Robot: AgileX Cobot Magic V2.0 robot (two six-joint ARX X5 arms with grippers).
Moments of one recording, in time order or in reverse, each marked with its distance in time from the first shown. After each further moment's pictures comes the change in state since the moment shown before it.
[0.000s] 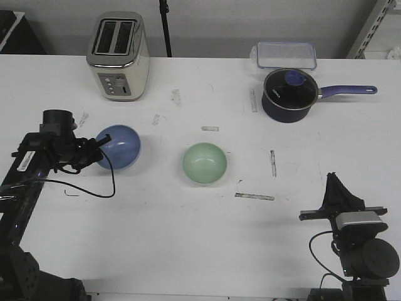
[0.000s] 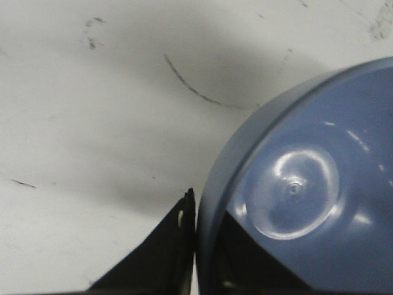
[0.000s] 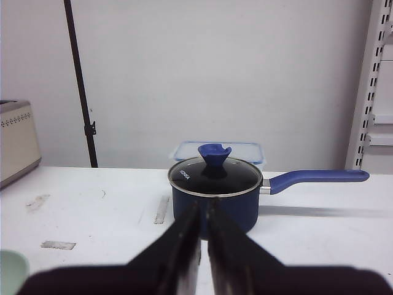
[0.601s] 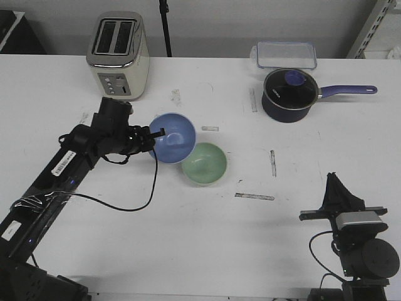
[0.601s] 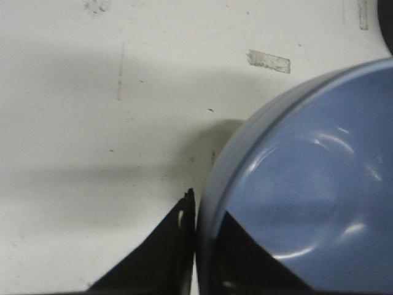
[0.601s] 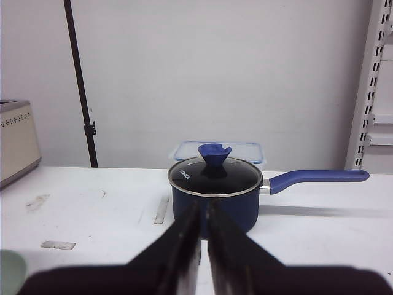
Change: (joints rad) left arm -0.406 0.013 0.183 0.053 -0.038 -0.125; right arm 0.000 0.000 0.000 0.000 0.000 0.000
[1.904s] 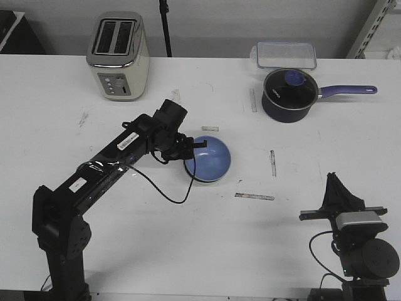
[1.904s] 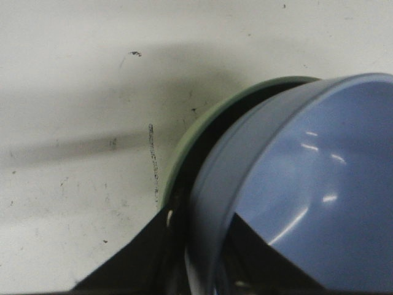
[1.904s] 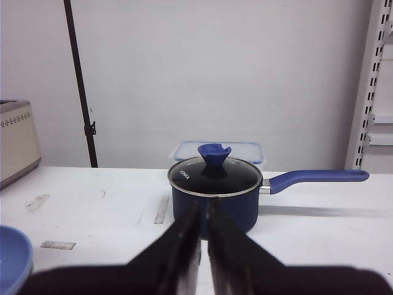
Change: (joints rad) left arm -0.178 0.366 0.237 -0.092 0.004 0.017; right arm 0.000 0.000 0.000 0.000 0.000 0.000
